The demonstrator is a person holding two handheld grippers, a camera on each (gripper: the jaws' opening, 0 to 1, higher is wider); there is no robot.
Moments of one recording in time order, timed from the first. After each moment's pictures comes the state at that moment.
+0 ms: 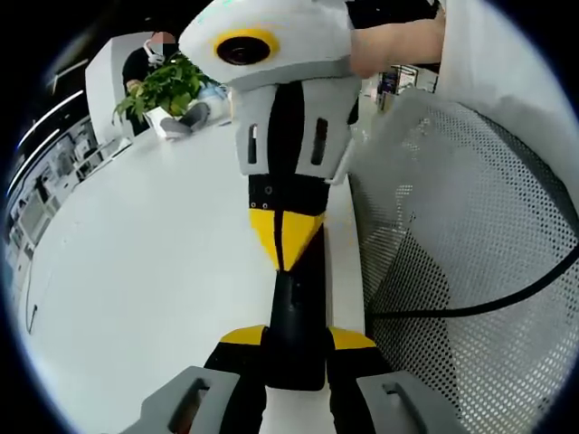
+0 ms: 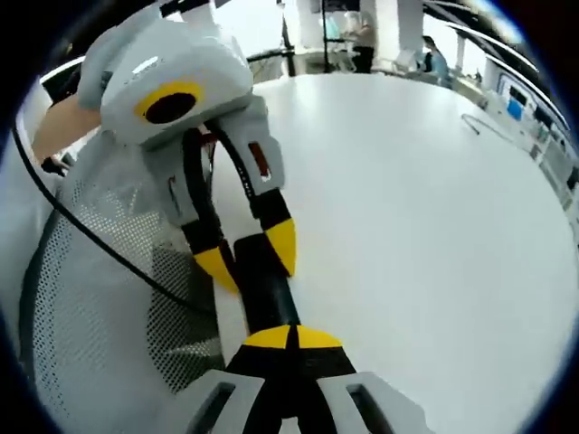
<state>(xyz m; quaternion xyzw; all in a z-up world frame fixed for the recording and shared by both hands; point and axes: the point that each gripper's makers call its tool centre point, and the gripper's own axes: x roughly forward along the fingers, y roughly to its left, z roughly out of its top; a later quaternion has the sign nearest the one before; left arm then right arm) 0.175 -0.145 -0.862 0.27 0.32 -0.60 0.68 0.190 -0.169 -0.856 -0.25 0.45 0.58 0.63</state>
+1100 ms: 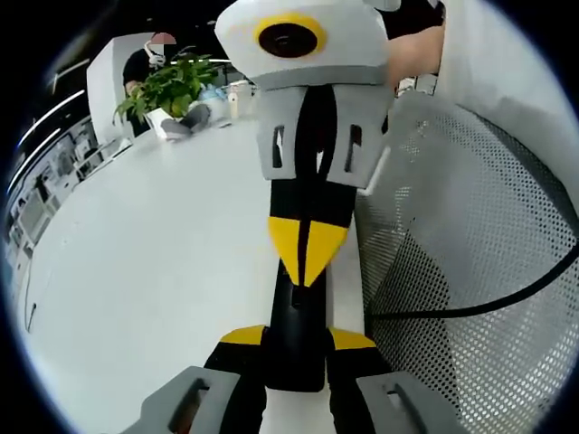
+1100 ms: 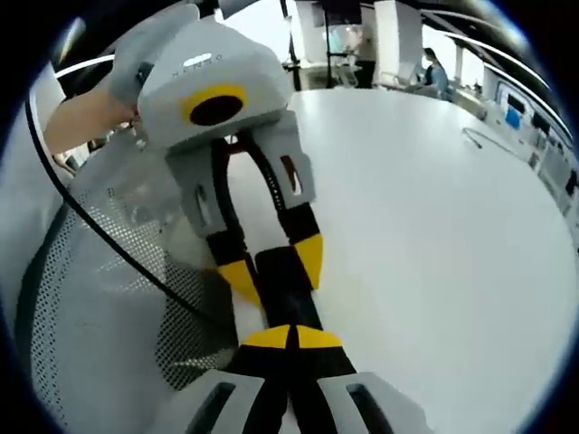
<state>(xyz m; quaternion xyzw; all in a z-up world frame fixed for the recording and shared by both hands) 0.175 -0.146 -0.861 0.26 0.31 -0.60 0.68 0.171 -0.158 -0.850 -0.27 0.39 0.60 0.65</state>
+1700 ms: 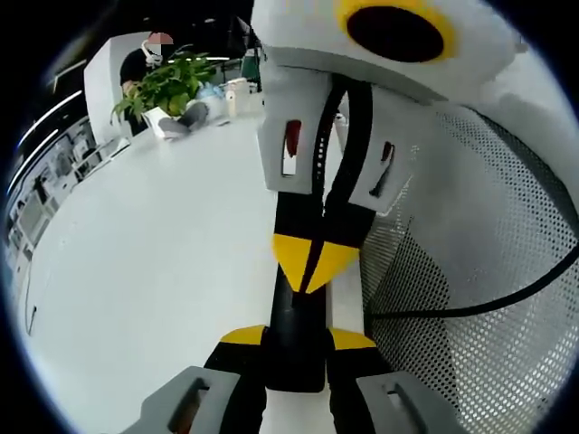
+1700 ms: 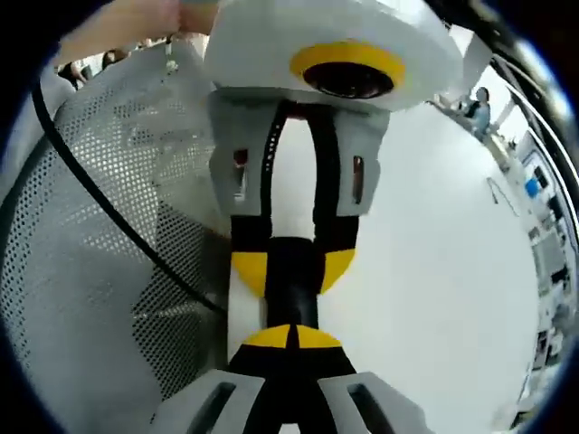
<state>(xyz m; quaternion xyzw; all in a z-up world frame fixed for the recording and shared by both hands) 0.174 -0.146 -0.862 0.27 0.32 -0.60 0.68 0.170 -0.155 -0.856 -0.41 0.37 0.57 0.61</state>
